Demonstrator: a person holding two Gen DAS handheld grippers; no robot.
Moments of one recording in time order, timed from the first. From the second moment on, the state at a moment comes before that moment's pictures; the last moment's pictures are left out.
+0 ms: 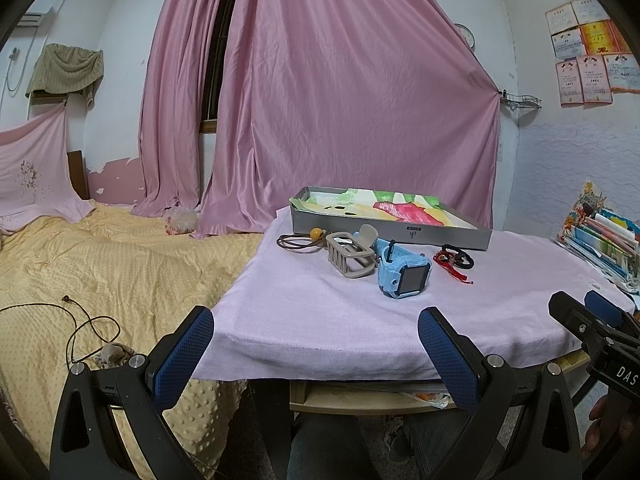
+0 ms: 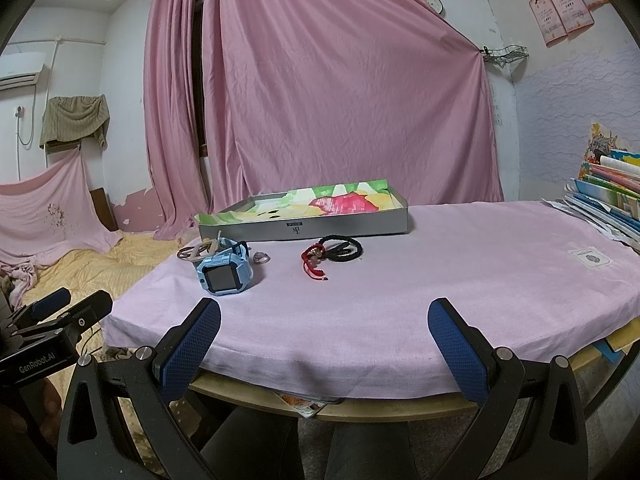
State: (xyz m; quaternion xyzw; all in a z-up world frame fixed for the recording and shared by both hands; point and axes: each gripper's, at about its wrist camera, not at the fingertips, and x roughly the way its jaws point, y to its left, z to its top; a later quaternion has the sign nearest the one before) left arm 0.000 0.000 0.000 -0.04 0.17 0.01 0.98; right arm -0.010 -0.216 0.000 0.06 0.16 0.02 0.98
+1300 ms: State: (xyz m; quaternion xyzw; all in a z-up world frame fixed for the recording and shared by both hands) left arm 0.125 -0.053 -0.007 -0.03 0.30 -0.11 0.95; right arm 0.121 -0.264 -0.007 0.08 0.29 0.07 0.95
